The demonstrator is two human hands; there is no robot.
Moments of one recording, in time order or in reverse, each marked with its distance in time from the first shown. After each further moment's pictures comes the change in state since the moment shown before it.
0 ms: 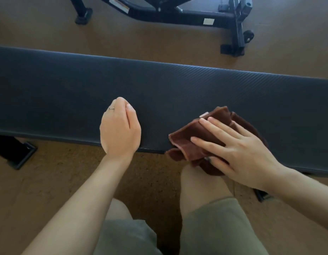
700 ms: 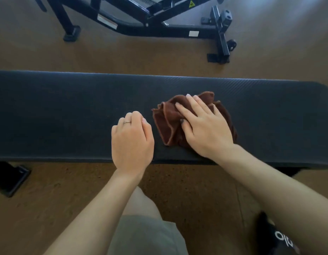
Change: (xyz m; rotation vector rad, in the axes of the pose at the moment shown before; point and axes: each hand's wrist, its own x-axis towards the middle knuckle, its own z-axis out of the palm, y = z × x) left_hand 0.004 0.002 0.000 0.137 -0.114 0.174; right_hand 0.113 -0.034 -0.004 0.173 0.109 0.518
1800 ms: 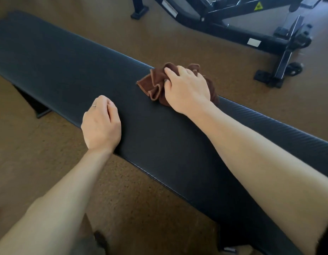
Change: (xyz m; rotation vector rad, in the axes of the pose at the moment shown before) left_hand -0.019 0.104 0.045 0.174 0.277 -0.628; right_hand 0.135 0.099 -0.019 0.018 -0.076 -0.437
